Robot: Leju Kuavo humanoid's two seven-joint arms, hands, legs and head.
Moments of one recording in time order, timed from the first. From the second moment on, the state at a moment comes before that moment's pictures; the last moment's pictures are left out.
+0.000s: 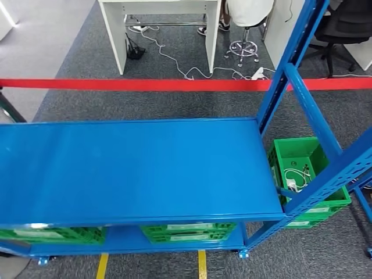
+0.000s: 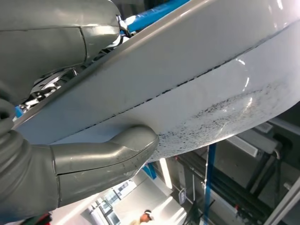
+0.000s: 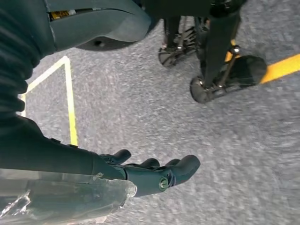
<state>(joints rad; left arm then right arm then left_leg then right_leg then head) 0.36 -0.10 0.25 -2.22 -0.59 0.70 -0.65 -0.05 0.21 -1.28 -0.27 1.09 -0.05 -0.14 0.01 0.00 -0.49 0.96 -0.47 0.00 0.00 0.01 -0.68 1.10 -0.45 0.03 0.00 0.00</state>
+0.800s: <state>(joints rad) 0.35 -0.10 0.26 -2.21 -0.58 0.70 -0.67 -0.06 0.21 -1.28 -0.27 1.10 -0.04 -0.13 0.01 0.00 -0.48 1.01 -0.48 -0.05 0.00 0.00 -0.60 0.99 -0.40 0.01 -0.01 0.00</state>
